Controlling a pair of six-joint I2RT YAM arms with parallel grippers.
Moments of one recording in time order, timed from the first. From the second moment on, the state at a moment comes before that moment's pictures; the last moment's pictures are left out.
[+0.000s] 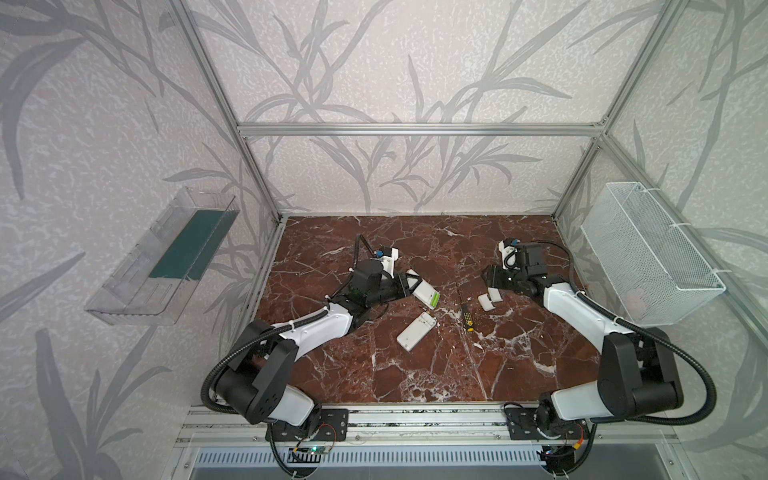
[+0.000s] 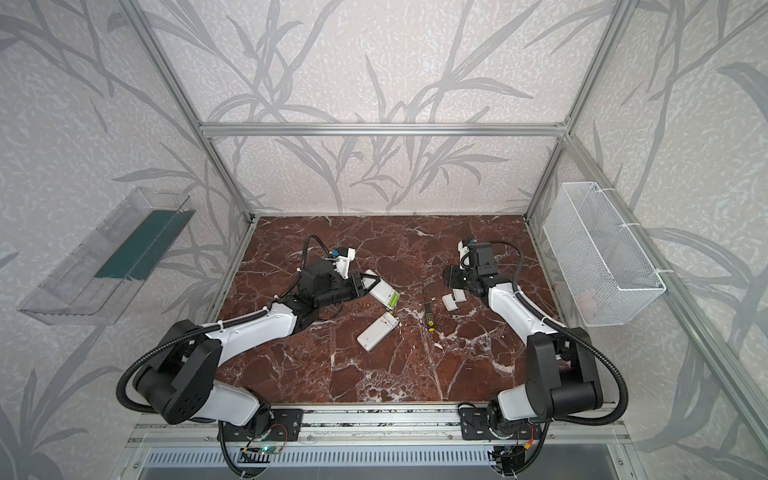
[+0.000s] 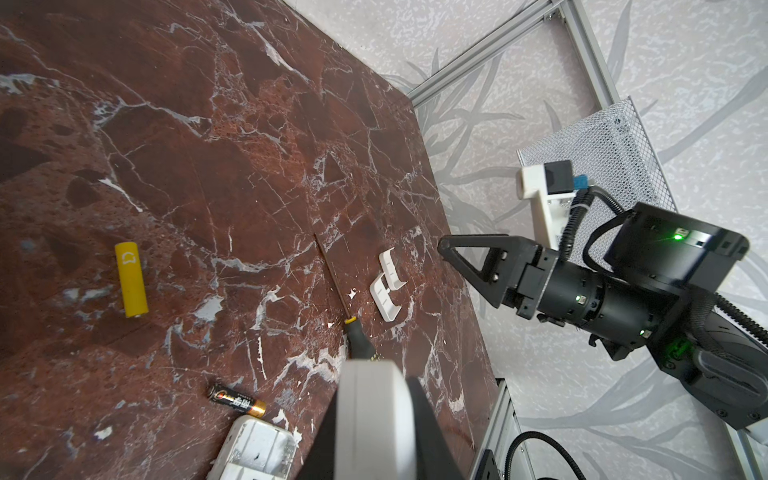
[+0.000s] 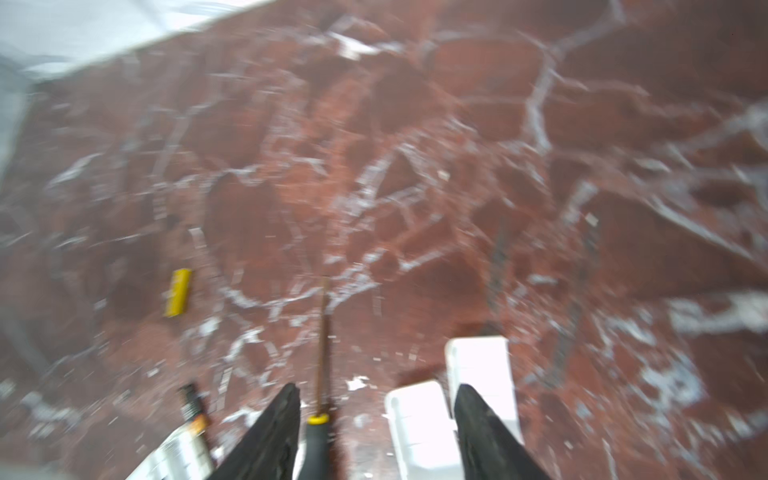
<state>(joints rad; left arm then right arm) -0.55 1.48 0.74 0.36 0.42 -0.83 0.18 1.43 0.89 -0.23 -0.26 0.24</state>
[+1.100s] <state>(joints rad) -0.56 1.51 0.77 0.48 0.54 -0.95 0.59 1.42 0.89 -0.10 -0.42 -0.14</state>
